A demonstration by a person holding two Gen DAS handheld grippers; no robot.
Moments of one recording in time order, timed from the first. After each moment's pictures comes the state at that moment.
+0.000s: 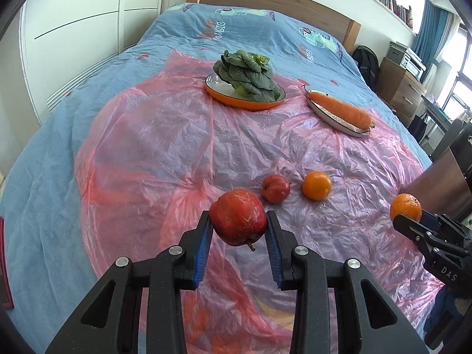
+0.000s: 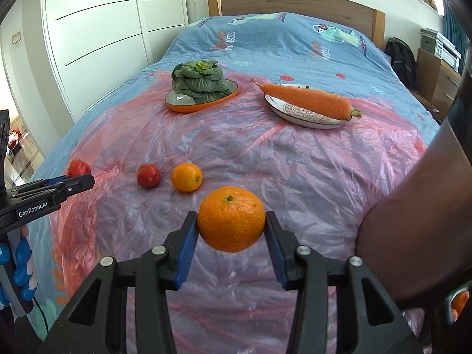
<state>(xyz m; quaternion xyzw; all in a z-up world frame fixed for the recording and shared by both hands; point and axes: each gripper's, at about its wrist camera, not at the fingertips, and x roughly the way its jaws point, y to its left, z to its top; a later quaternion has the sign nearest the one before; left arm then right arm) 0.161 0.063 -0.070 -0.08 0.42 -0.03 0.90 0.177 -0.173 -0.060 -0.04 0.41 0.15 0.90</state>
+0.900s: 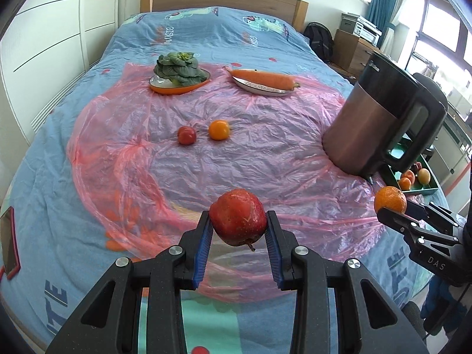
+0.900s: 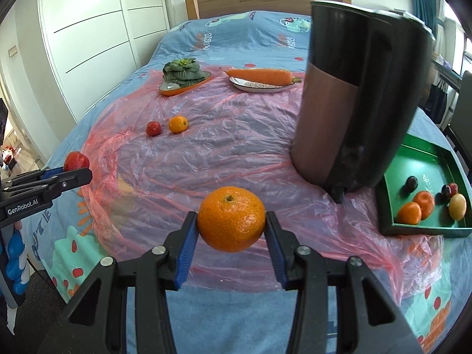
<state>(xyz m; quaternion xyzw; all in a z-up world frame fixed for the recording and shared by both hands) 0.036 -0.037 -0.021 -0.02 0.43 -0.11 0.90 0.027 -0.262 -0.034 0.00 0.41 0.11 0.90</state>
